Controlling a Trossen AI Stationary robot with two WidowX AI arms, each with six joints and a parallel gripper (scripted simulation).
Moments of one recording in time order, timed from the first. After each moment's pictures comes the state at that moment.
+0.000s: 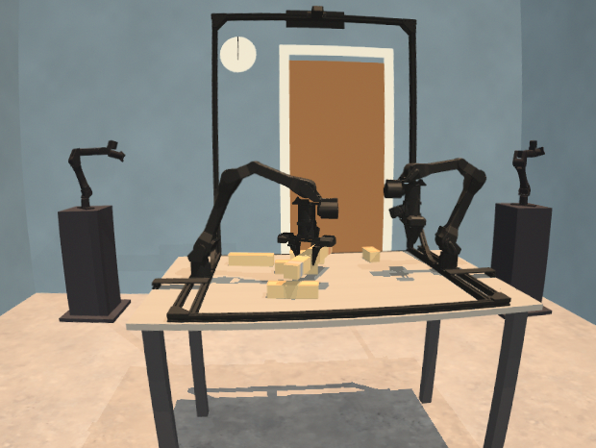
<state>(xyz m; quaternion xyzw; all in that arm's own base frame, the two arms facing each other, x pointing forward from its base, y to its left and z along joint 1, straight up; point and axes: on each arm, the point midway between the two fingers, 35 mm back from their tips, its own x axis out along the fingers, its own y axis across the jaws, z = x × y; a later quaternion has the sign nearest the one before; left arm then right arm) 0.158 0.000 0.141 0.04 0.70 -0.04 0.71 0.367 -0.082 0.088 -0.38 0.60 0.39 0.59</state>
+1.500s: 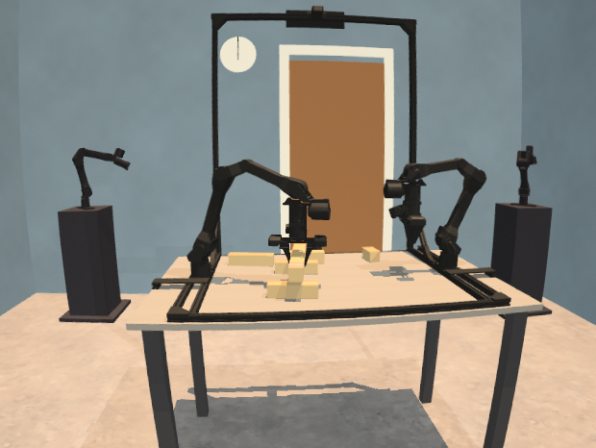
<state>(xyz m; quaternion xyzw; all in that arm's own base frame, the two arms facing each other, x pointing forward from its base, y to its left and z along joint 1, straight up) 0.158 0.000 0.141 0.04 0.70 -0.04 0.71 0.337 -0.098 0.088 -0.47 0.53 0.47 0.53</state>
